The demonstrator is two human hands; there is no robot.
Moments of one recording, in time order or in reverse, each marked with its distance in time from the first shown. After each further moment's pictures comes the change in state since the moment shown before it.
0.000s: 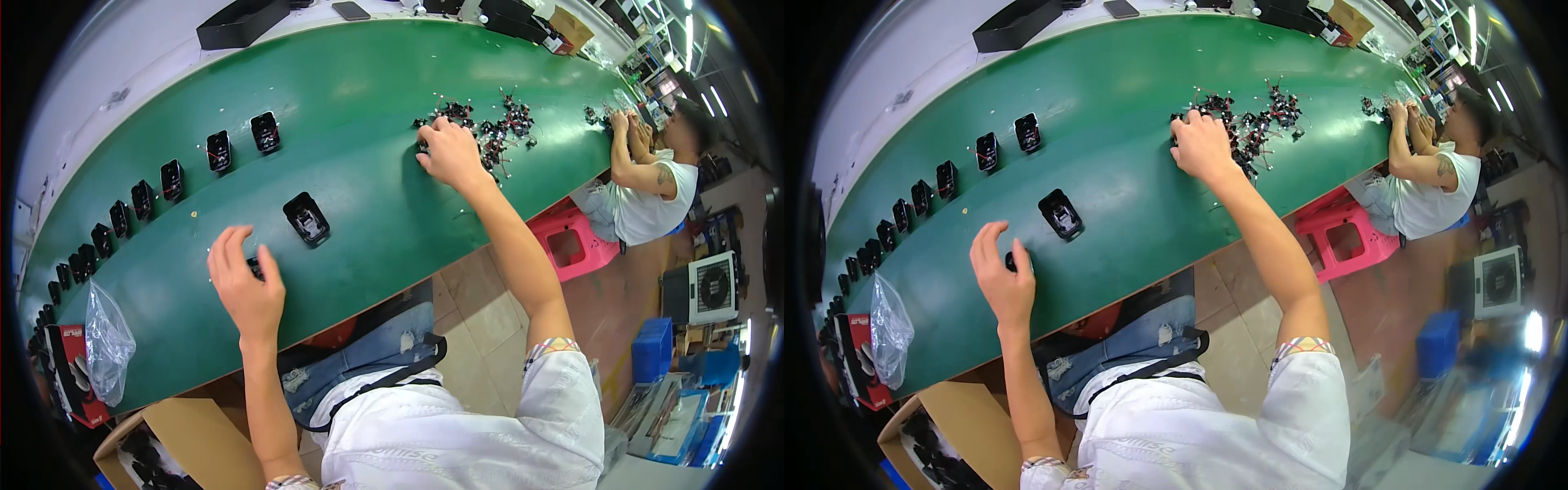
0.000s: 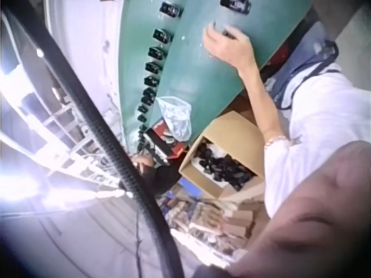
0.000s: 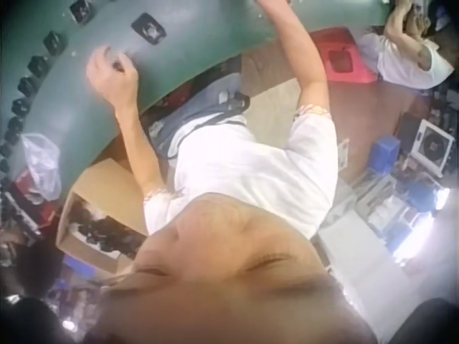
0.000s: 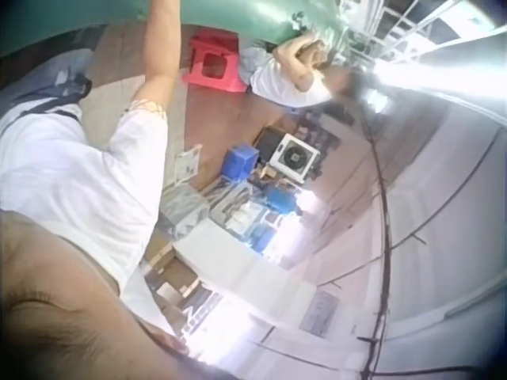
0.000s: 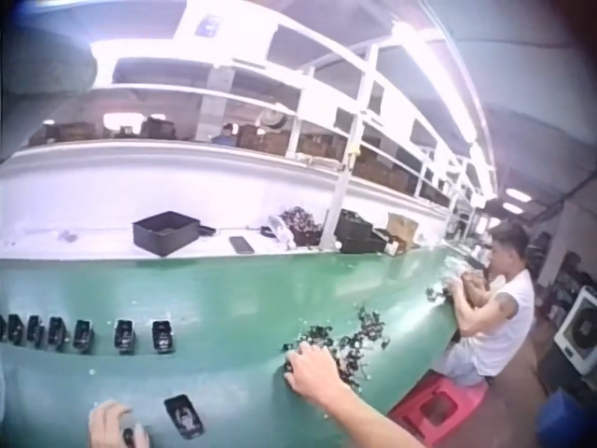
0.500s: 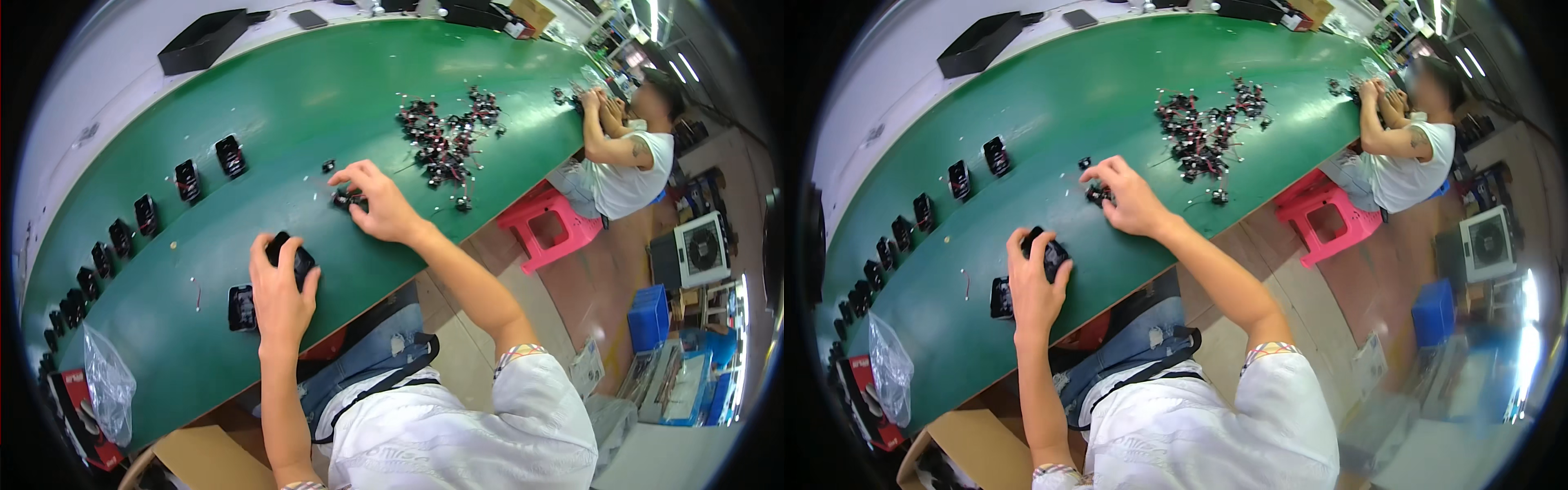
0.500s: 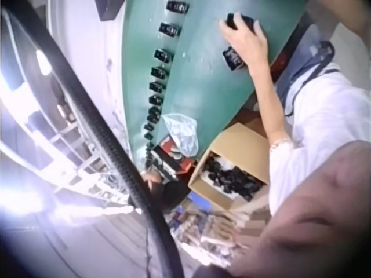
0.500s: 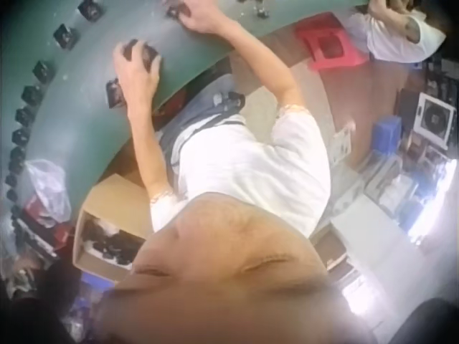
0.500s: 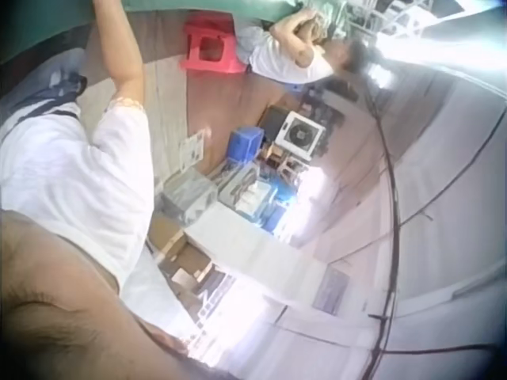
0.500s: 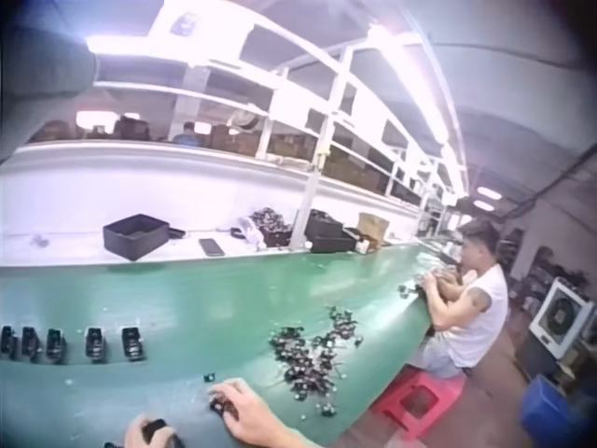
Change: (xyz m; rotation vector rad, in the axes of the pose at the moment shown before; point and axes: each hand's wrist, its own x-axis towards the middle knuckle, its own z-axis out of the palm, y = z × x) left_hand -0.003 0.041 0.038 -0.146 -0.410 0.097; right_hand -0.038 -0.073 0.012 0.939 0.132 -0.077
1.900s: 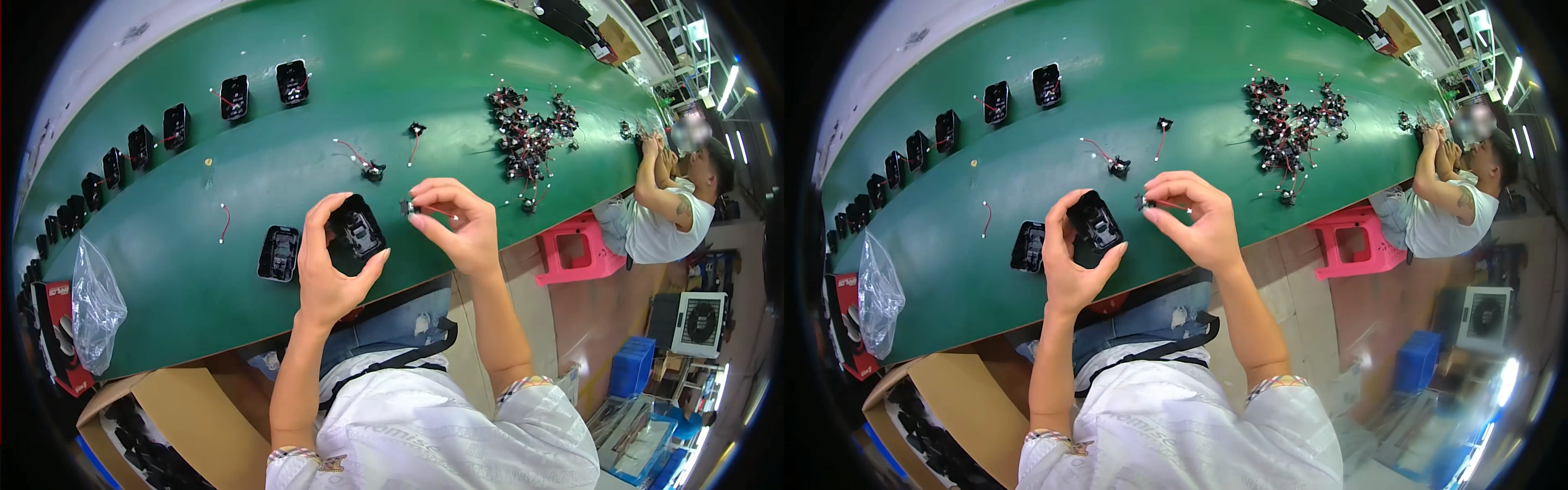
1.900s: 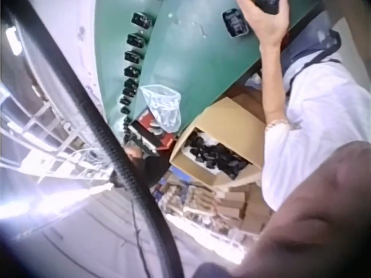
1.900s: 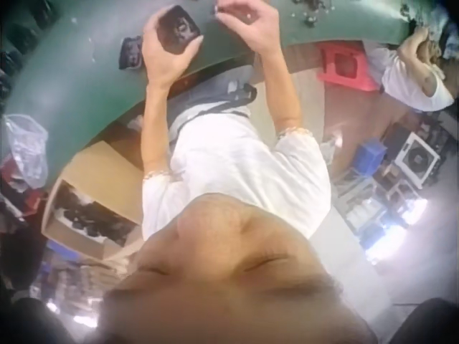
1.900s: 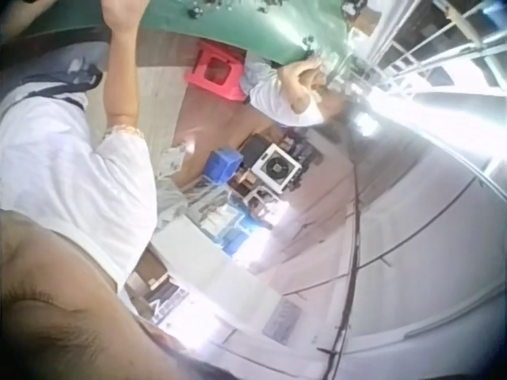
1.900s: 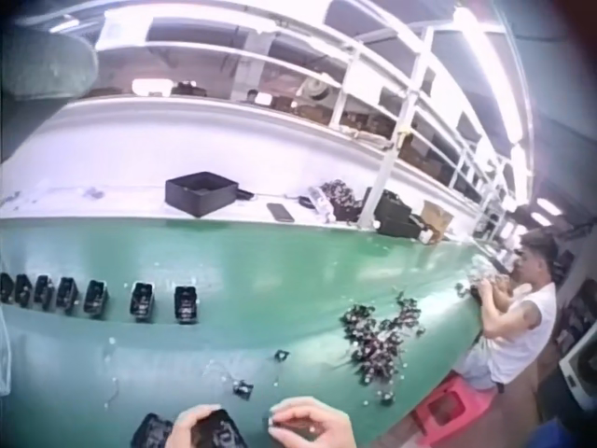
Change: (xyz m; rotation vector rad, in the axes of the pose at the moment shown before) left_hand -0.029 -0.025 0.020 -0.615 0.146 -0.097; right_hand -0.044 -0.046 0.015 0.556 0.059 0.118
